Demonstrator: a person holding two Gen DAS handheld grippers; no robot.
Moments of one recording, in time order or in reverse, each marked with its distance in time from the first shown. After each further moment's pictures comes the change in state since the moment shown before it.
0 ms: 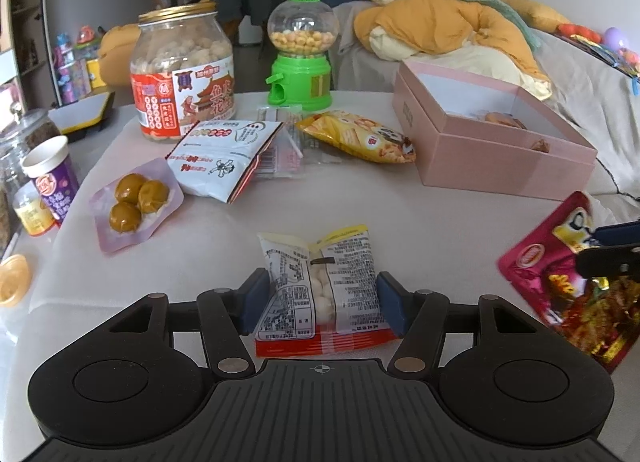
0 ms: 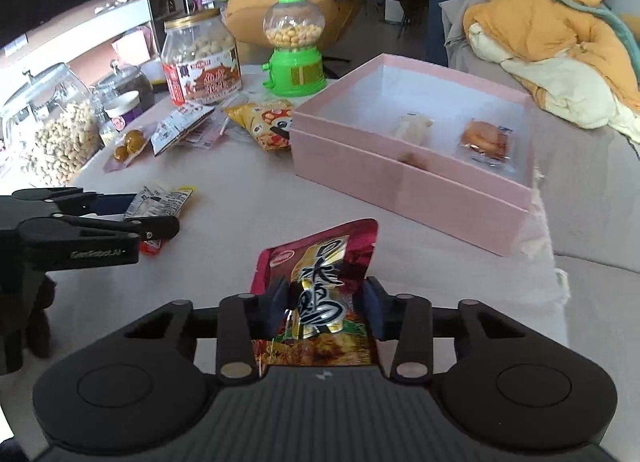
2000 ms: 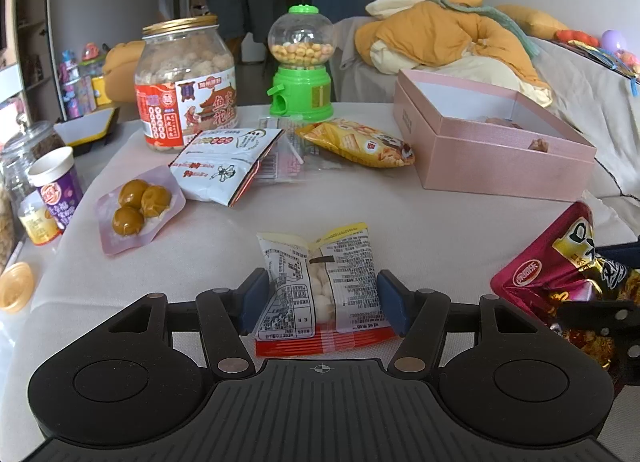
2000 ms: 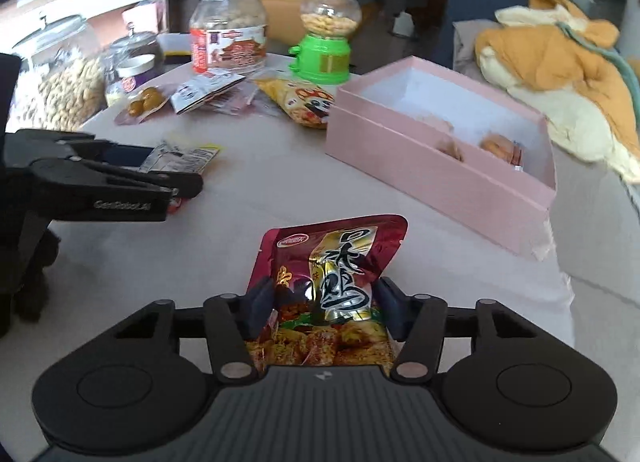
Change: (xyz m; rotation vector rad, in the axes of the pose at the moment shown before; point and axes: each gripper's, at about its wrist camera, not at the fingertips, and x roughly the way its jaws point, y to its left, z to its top) left arm -0.003 -0.003 -0.008 0.012 -0.053 0.013; right arm 0.007 0.046 -0.022 -0.158 -0.009 -0.085
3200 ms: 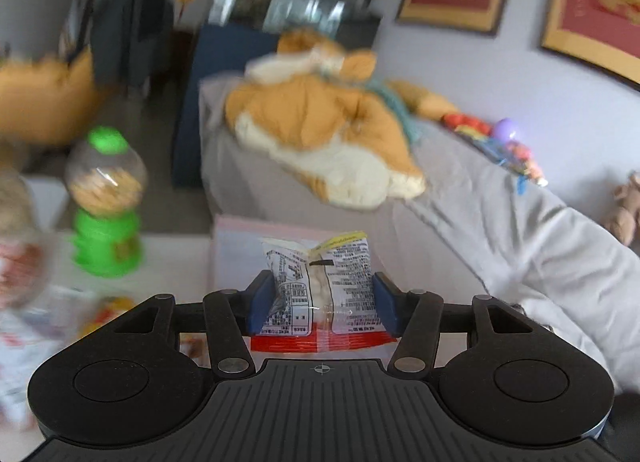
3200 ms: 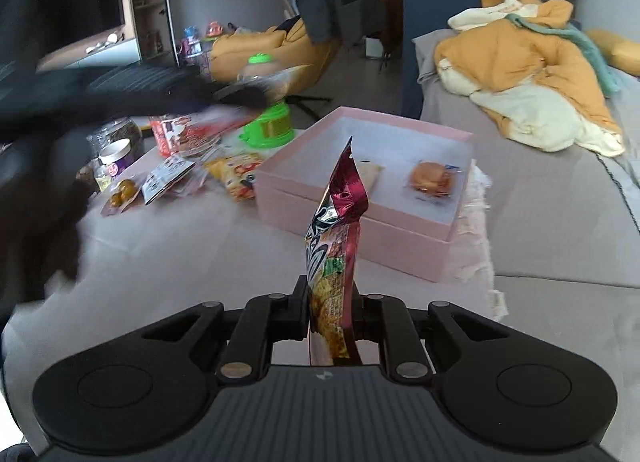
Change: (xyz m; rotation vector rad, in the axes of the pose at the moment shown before) left arm 0.048 -0.081 0.161 -0.071 -0.103 -0.426; right arm -0.047 -0.089 0.013 0.199 -0.105 0.049
